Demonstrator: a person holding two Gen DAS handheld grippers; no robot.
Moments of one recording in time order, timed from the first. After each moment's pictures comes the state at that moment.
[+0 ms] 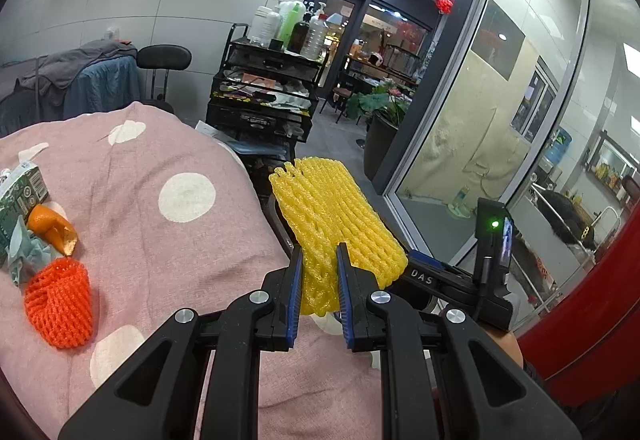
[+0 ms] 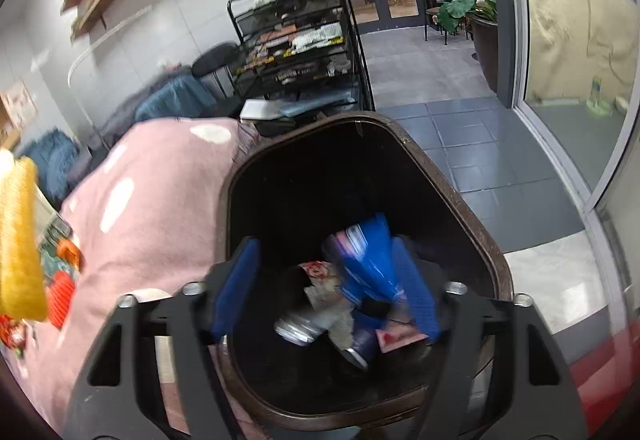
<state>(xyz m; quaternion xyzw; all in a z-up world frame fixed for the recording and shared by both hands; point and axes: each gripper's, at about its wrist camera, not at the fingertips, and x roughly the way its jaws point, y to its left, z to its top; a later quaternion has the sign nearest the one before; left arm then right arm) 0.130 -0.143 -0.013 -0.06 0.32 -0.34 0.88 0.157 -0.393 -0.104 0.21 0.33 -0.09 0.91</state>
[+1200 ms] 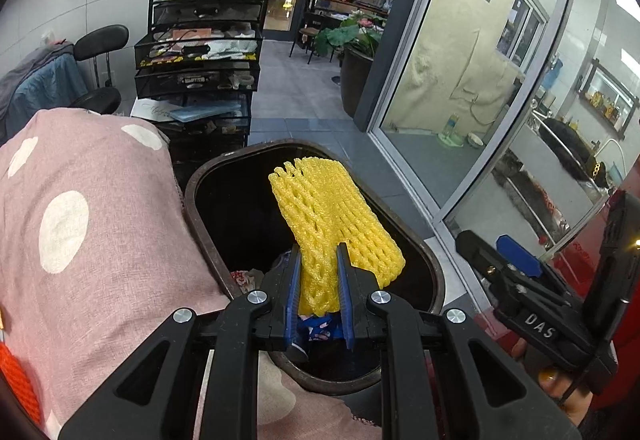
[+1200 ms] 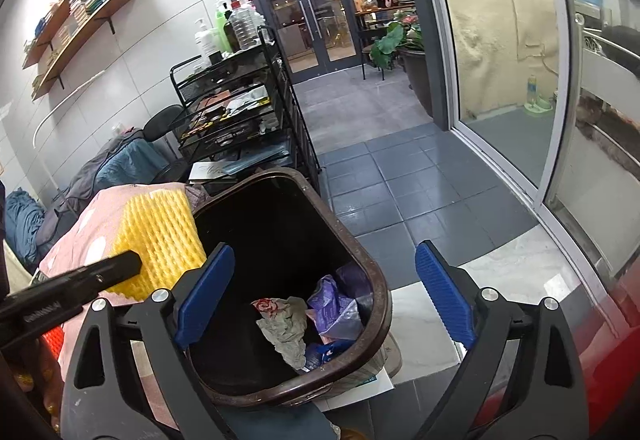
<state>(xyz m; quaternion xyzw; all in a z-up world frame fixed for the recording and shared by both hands) 0.176 -0.256 -0.046 0.05 0.39 -0.38 0.83 0.089 -0.431 -0.079 0.23 0.26 -0.21 0.91</state>
